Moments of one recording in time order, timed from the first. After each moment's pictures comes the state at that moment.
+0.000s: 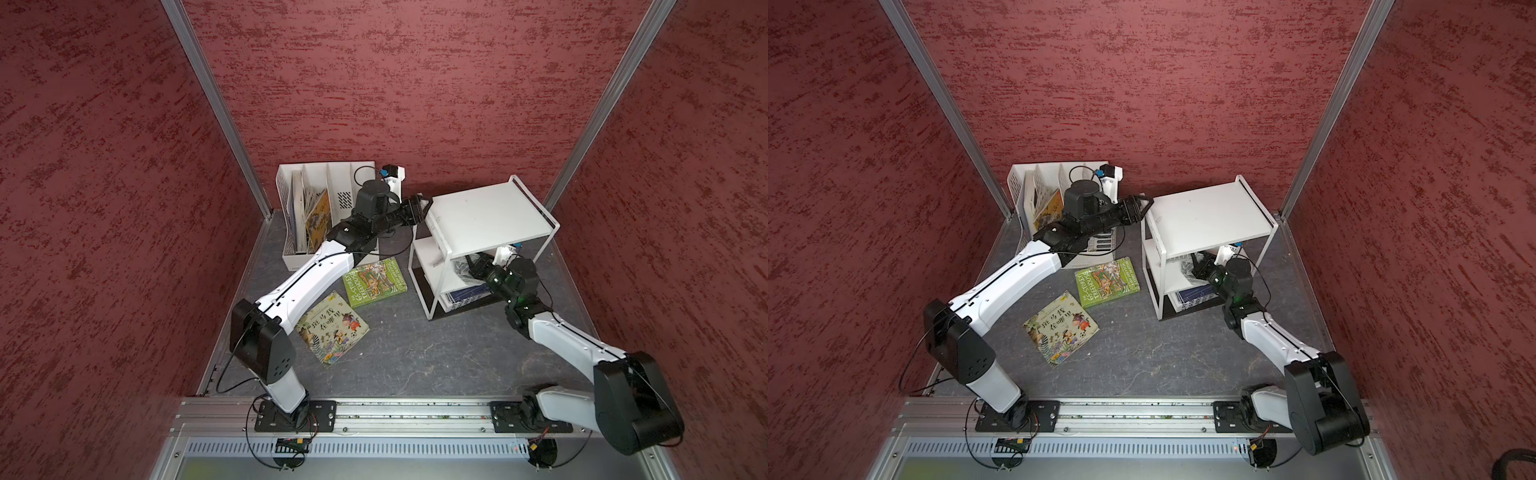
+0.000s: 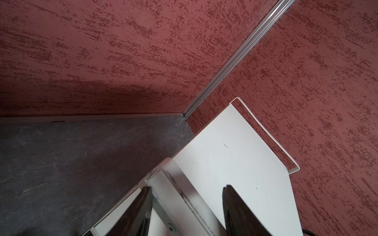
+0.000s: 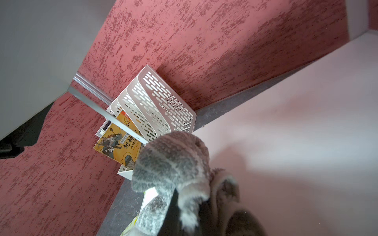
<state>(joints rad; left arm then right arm) -0.58 1.68 1.63 -0.16 0.22 -0.61 0.24 1.26 0.57 0.58 -0.24 0.71</state>
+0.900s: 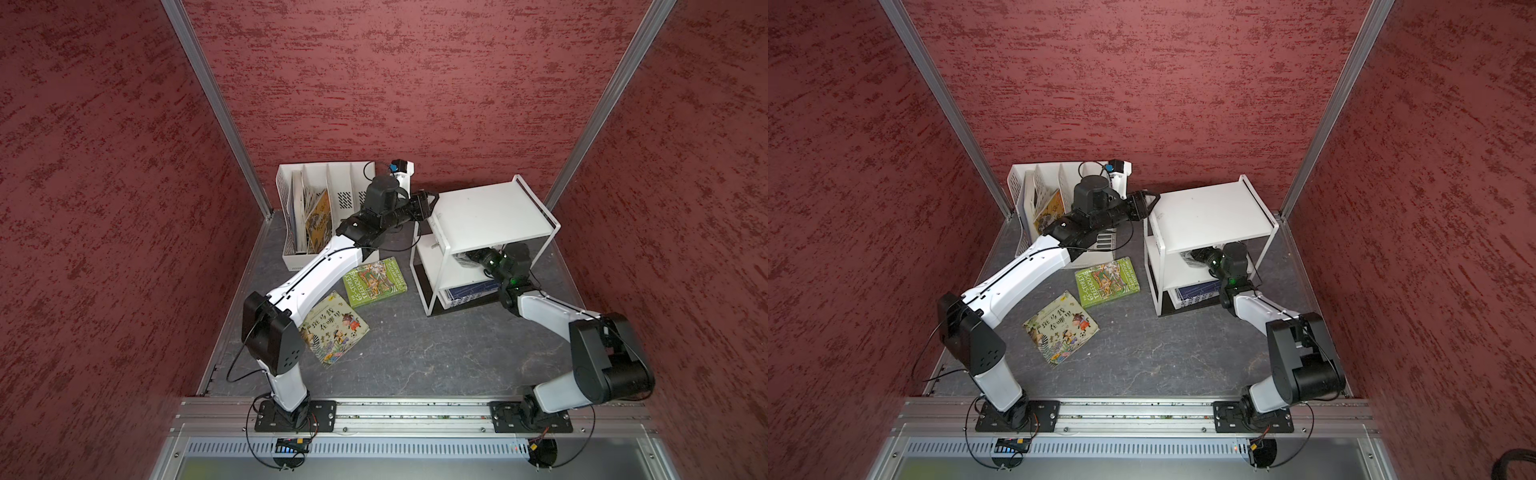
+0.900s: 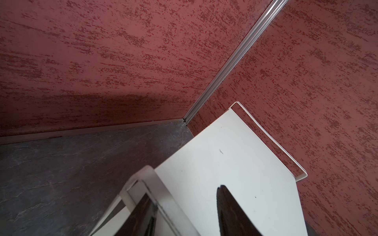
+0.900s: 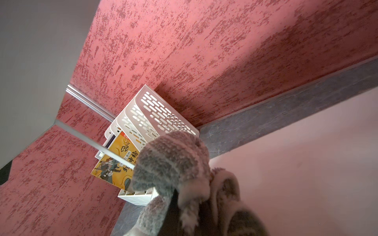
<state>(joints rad) -0.61 1.75 1.73 -0.17 0.19 -0.56 0.22 1.51 0.72 0.73 -0.30 0.79</state>
